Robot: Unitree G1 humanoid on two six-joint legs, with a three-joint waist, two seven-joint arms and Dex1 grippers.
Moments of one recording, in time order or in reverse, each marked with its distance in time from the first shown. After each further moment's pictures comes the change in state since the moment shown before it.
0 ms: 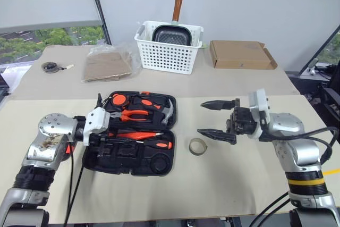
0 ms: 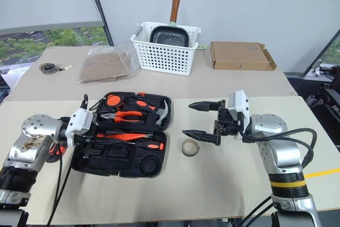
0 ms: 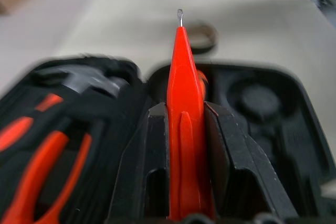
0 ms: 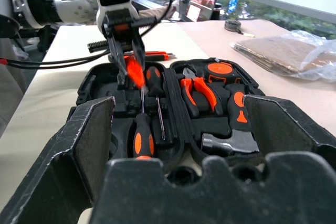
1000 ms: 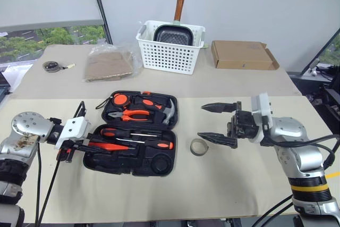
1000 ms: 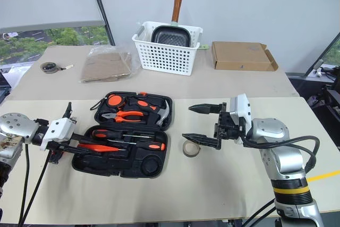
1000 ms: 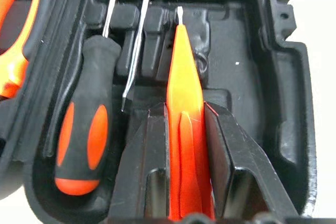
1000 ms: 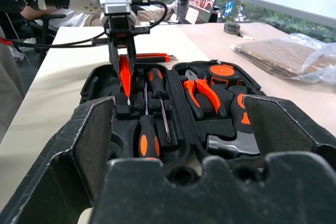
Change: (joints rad) left arm -0.027 0.222 -0.102 0.267 0.066 -0.252 -0.078; right arm 0.028 -0.015 0.010 -0.032 0.035 -0.023 -0.007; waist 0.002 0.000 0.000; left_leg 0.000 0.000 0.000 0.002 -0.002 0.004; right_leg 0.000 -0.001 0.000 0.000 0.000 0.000
